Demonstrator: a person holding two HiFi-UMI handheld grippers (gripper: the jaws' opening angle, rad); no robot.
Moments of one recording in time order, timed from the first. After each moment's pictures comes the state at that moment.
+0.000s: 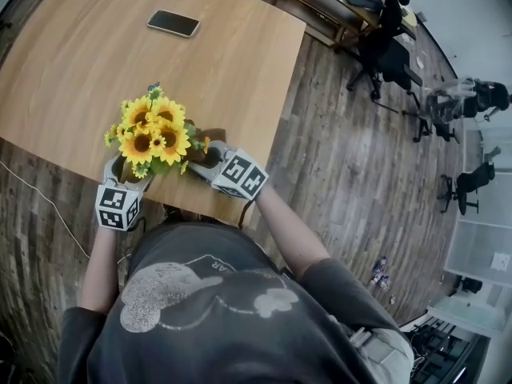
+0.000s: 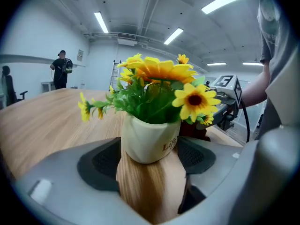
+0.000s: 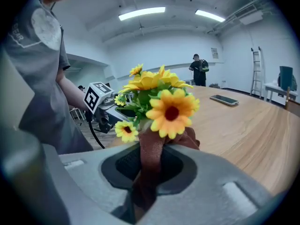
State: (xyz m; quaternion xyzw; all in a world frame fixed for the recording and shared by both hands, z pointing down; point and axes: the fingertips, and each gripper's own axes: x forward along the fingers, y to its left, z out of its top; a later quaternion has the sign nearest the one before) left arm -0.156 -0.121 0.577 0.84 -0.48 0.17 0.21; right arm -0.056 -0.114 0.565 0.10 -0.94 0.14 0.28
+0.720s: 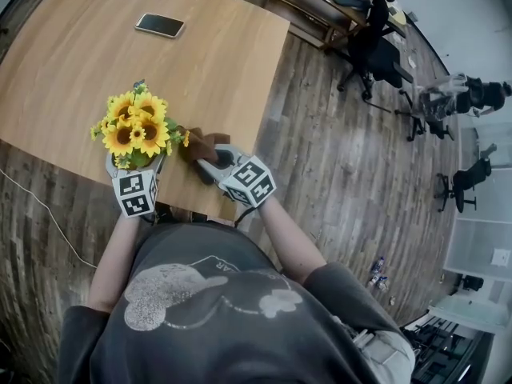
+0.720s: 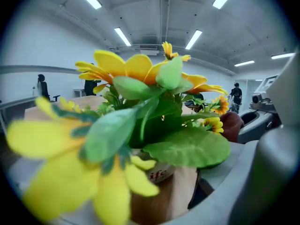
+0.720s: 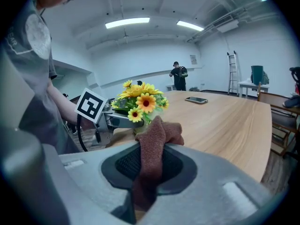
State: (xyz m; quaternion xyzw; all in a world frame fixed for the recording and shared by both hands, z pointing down) left arm -0.124 -0.153 0.561 0.74 -0.63 0.14 0.19; right arm 0.021 -0.113 0.553 0.22 -0.93 0.16 0.24
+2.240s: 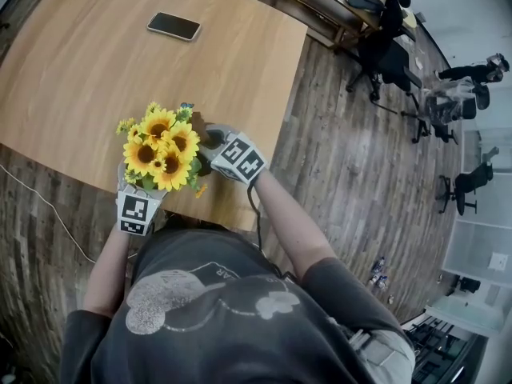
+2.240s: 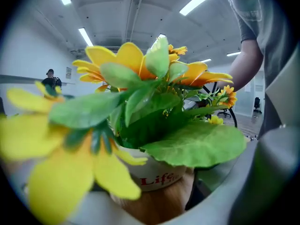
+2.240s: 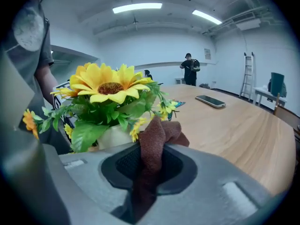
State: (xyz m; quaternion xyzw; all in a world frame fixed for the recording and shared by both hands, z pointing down) left arm -0.113 -0.135 0.564 0.87 -0.46 0.16 0.10; right arm -0.051 -0.182 0.576 0.17 -0.93 0.12 0.31
